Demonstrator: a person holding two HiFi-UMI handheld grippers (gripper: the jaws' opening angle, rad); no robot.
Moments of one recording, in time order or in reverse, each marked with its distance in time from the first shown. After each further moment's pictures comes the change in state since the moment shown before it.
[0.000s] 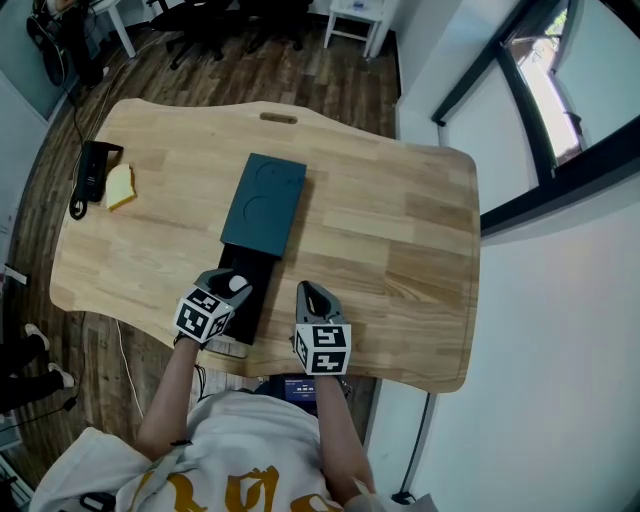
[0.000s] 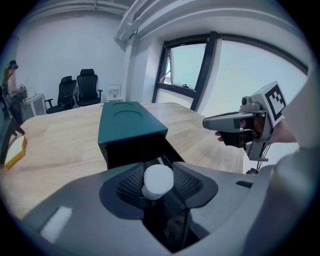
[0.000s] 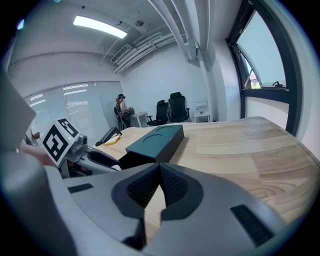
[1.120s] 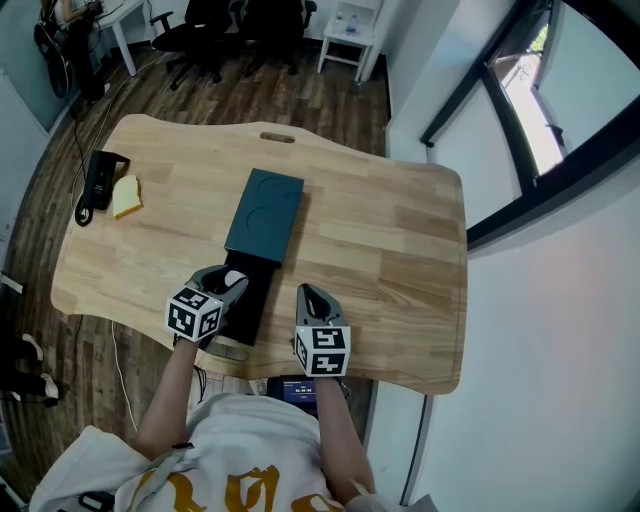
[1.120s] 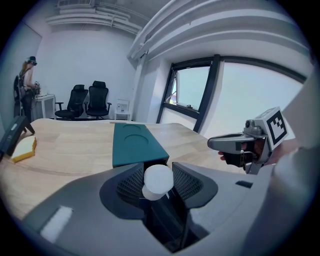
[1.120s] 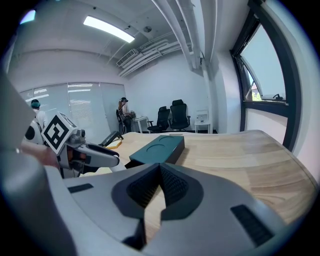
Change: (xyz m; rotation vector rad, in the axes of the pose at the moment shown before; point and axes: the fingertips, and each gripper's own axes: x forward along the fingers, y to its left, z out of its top) left arm -0.045 0.006 0.044 -0.093 -0.203 0.027; right arm -0.026 0.012 0.028 -0.062 -0.064 -0.019
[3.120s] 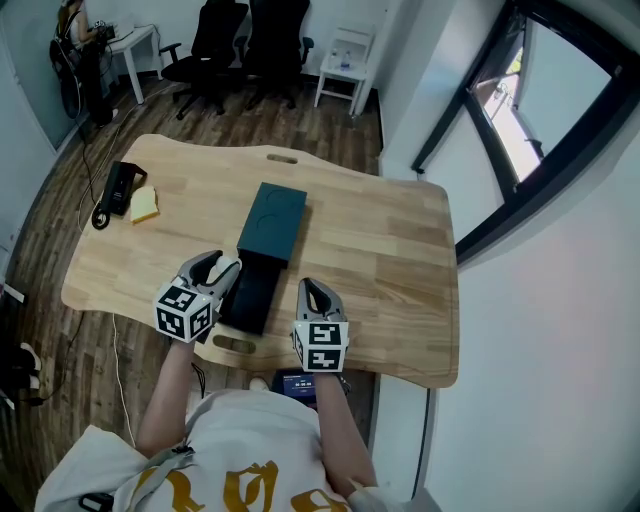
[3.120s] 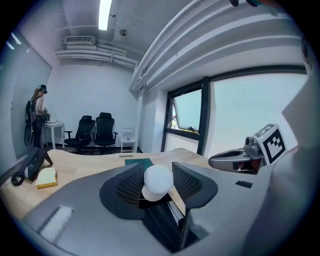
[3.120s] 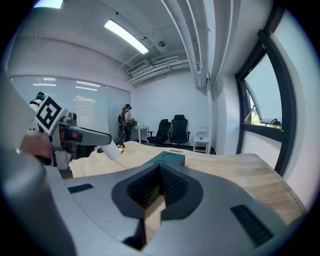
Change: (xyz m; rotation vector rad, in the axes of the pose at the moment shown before) left arm -0.106 -0.020 0.073 0.095 -0.306 0.097; right arm -0.055 0.037 0.043 -0.132 -0.148 -0.054
